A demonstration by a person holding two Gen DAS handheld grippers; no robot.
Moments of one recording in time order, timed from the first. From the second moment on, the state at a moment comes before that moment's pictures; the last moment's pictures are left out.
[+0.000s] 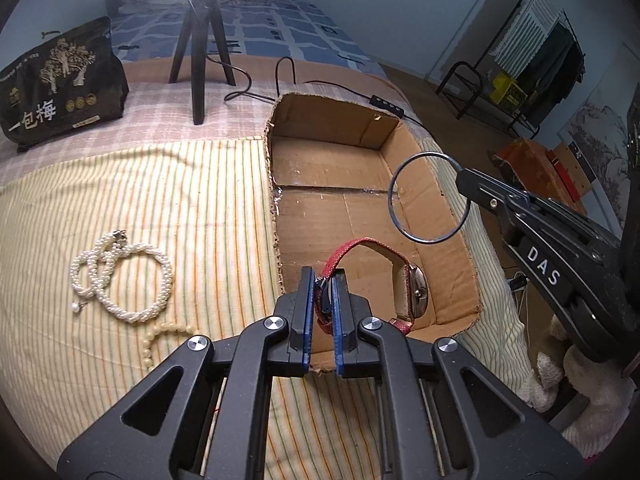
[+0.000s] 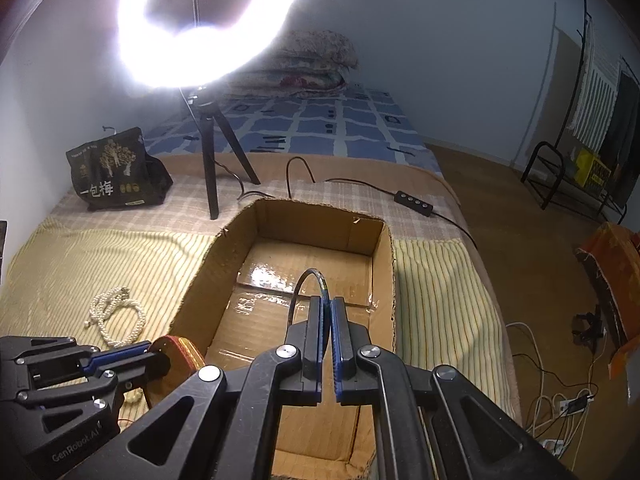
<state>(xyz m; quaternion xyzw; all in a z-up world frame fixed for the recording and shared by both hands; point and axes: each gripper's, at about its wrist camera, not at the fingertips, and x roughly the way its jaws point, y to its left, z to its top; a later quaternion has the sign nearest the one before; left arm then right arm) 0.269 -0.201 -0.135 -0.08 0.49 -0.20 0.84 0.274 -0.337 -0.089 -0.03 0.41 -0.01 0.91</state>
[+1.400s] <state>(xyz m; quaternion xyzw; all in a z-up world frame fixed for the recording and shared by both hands) 0.213 -0.085 -0.087 -0.04 0.44 -0.16 0.88 0.195 -0.282 -0.061 -0.01 0.41 0.06 0.91</state>
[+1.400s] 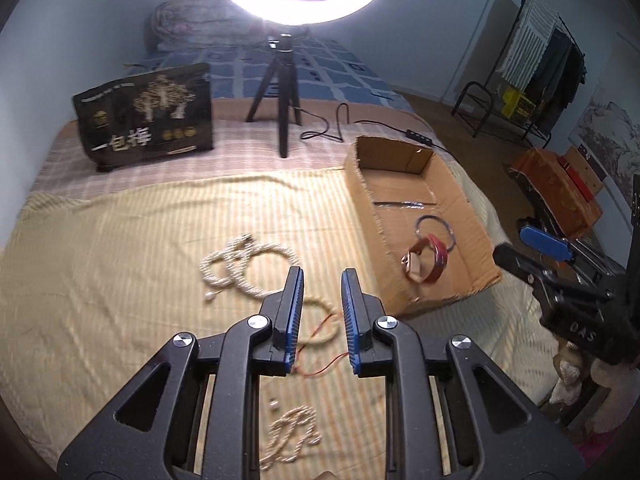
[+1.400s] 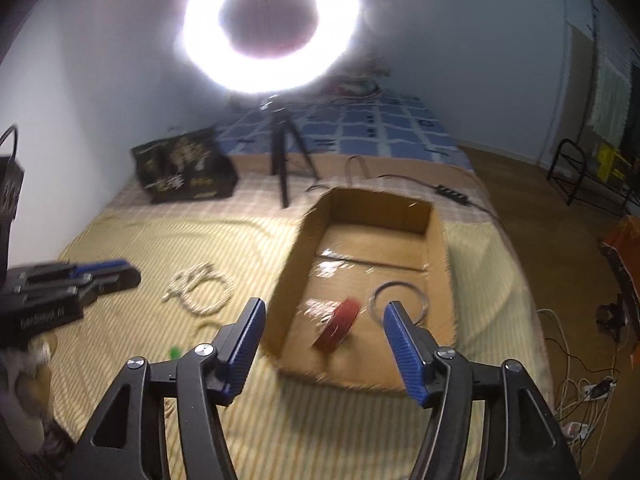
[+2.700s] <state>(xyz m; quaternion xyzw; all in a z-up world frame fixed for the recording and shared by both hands) 0.125 -0.021 -0.183 -0.04 0.57 -0.18 0.80 0.228 -0.167 -0.154 0.07 0.56 0.19 0.81</state>
